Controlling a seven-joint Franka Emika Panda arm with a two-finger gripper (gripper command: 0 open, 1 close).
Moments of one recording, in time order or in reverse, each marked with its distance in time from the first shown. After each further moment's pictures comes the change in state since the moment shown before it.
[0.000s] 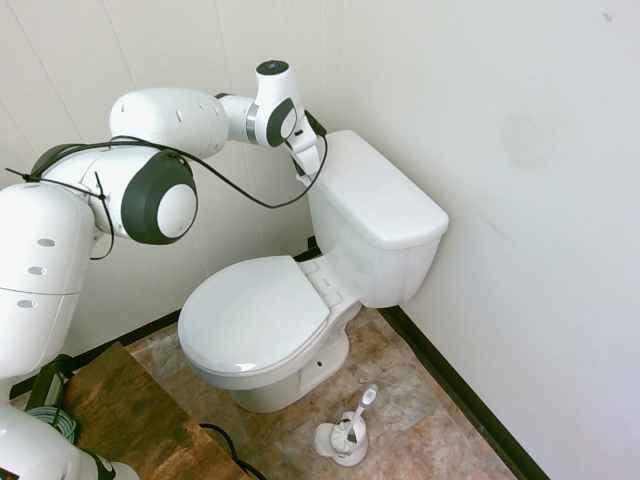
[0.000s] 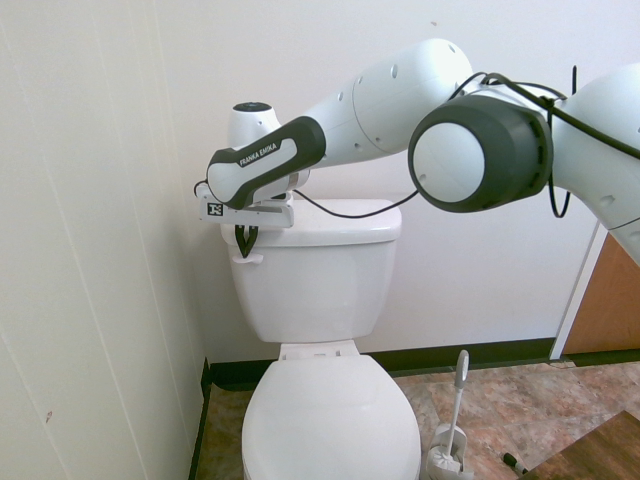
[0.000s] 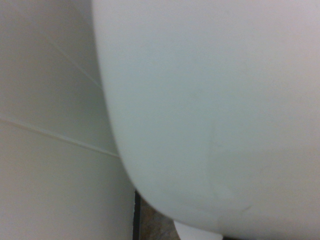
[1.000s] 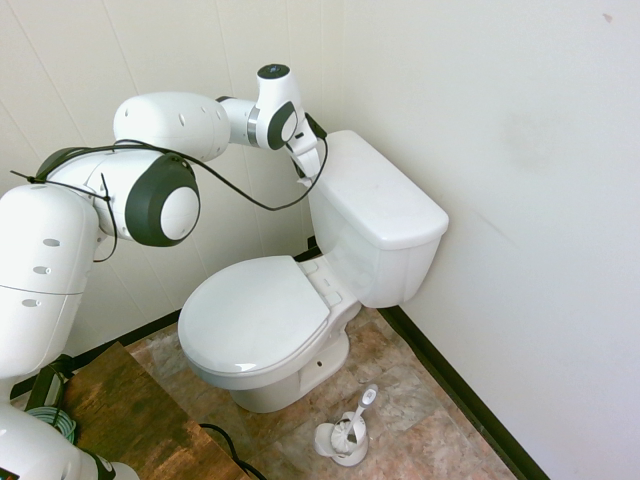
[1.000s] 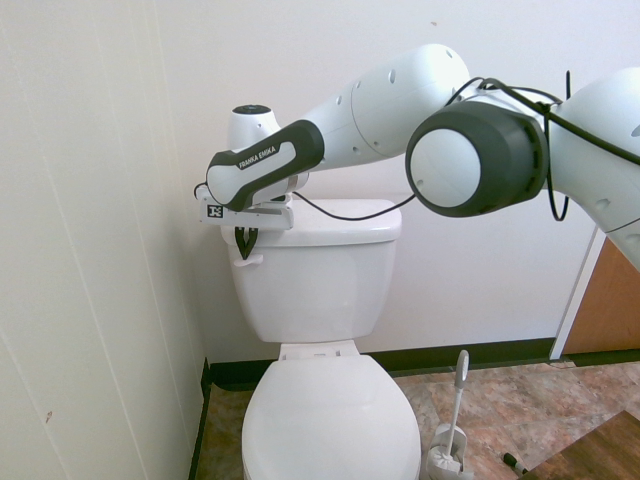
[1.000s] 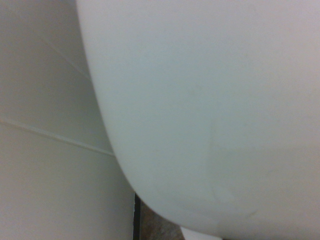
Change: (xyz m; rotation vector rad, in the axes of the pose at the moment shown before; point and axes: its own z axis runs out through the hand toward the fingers) arm 0.000 -0.003 -0.006 -0.002 -0.003 0.002
